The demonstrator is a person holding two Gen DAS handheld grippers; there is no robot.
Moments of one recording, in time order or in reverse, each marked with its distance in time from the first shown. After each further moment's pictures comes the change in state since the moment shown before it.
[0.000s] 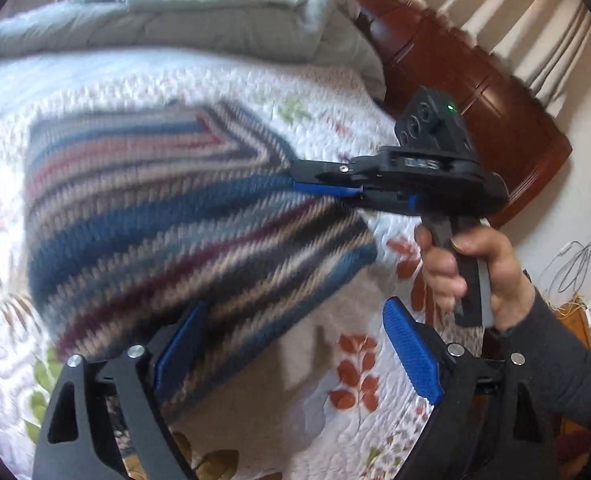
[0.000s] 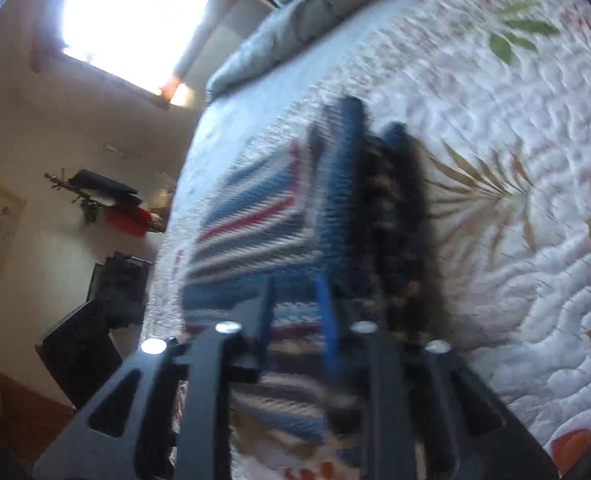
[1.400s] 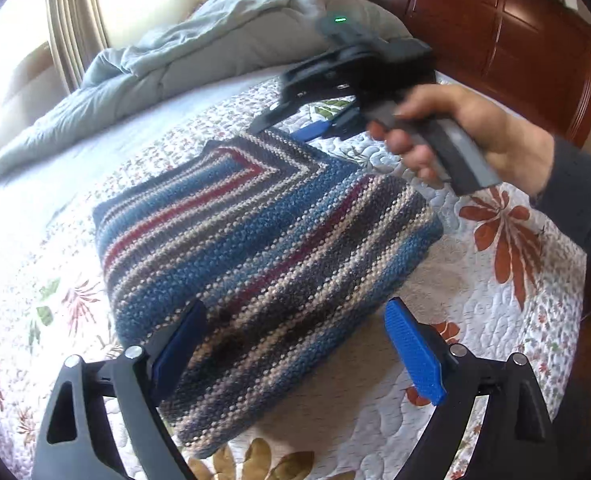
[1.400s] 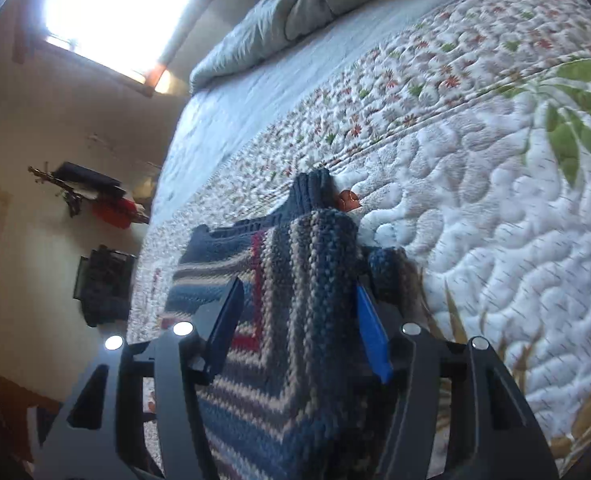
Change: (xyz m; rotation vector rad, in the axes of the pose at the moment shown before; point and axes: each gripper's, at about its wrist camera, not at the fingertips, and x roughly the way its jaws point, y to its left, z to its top) left arm -0.010 -0.051 0.009 0.282 0.029 0.451; right arm 0.062 0.005 0.106 -0.036 0.082 -0.055
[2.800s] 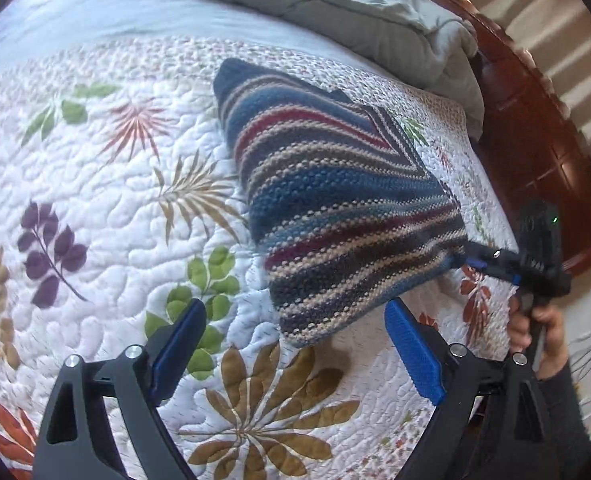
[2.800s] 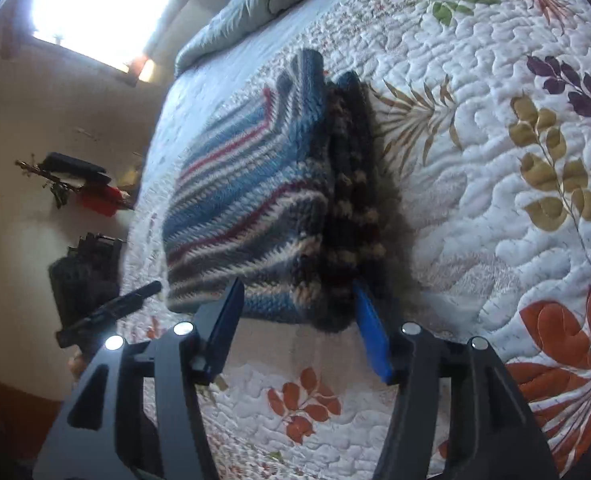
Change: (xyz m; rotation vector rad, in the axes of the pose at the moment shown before) left arm -0.020 0.145 -0.094 -0.626 0.089 -0.253; right arm -0.102 0.011 -0.180 0.051 0.025 -0.083
